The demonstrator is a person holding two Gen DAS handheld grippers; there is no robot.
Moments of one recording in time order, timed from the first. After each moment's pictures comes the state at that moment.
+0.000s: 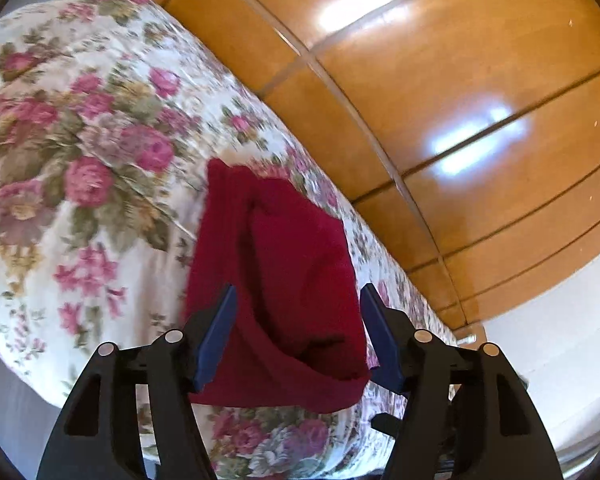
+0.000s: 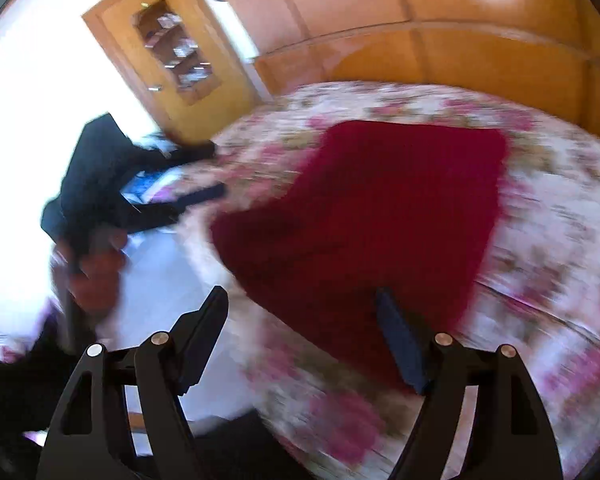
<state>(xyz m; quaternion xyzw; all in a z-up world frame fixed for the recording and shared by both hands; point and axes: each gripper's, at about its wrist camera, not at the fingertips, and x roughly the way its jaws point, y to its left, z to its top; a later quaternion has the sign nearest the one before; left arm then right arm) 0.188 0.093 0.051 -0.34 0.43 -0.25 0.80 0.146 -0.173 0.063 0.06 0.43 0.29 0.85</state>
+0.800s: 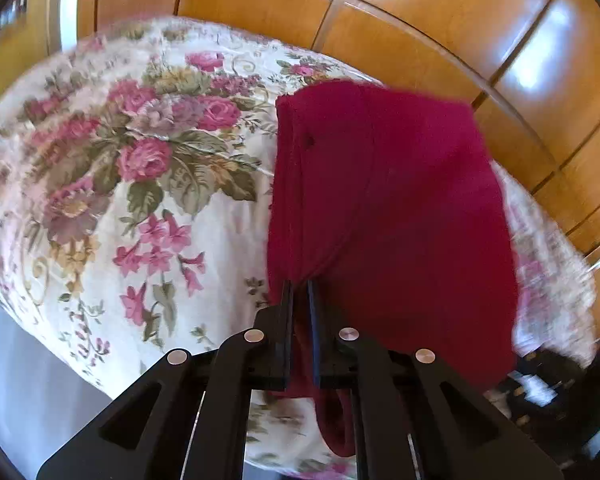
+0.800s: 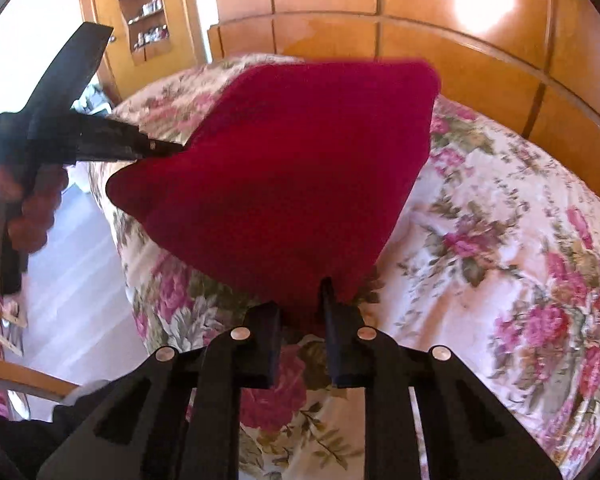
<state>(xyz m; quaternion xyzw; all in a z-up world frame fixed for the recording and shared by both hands) 0.167 0.064 -0.009 -0.10 0.48 -0.13 0.86 0.121 -0.152 0.001 -0.07 0.42 0.21 0.88</state>
